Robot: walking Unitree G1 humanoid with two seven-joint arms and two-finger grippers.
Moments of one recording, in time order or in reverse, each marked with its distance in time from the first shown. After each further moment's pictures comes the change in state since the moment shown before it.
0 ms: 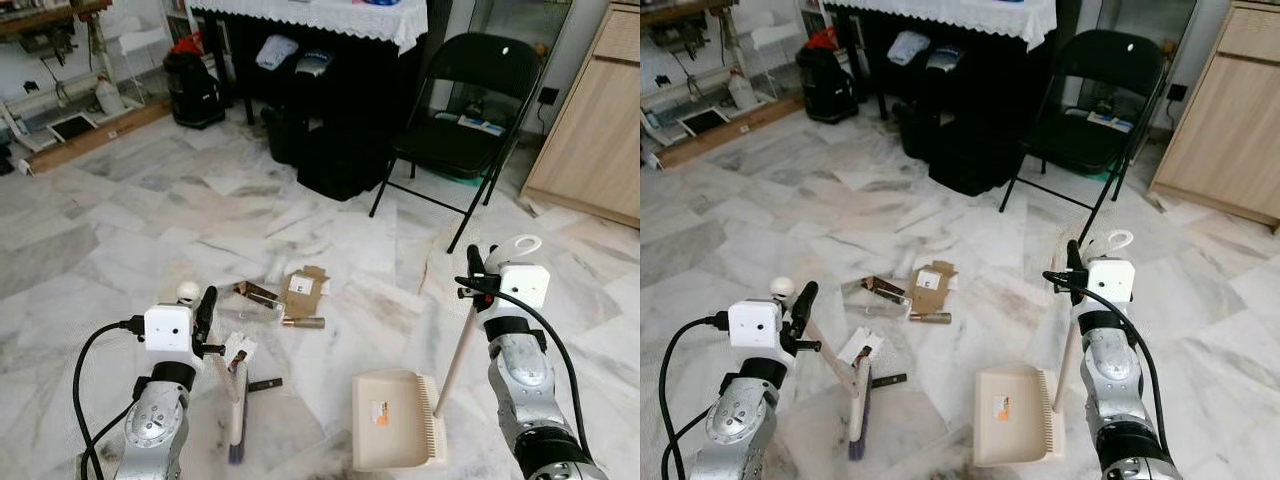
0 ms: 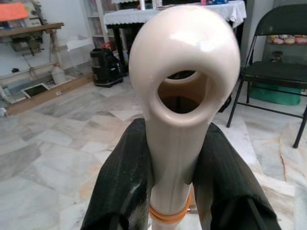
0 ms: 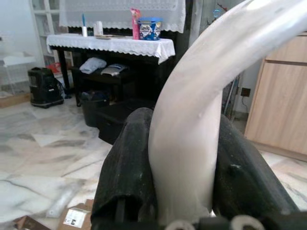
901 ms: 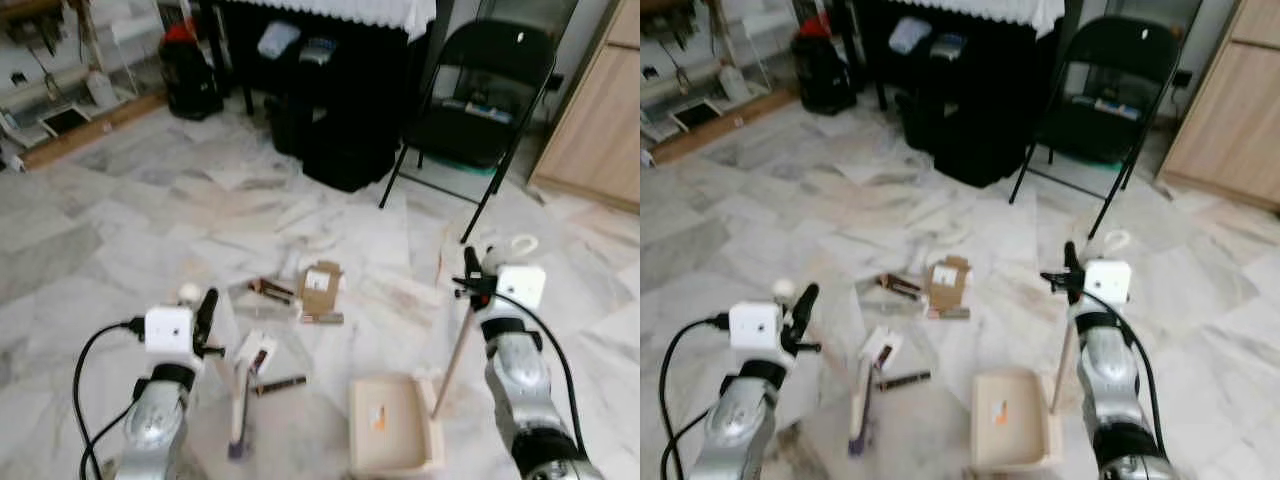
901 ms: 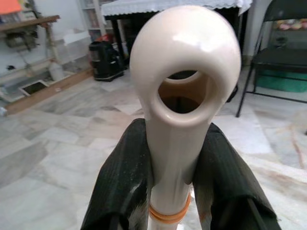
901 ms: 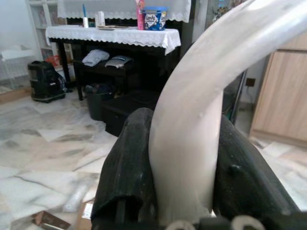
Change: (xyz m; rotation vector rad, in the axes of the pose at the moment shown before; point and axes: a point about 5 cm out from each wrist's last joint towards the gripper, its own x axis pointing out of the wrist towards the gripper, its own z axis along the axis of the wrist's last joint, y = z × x) left arm -0.001 0.002 -0.001 0.015 0.009 -0.009; right arm 0.000 0.004 0.000 0.007 0.004 0.005
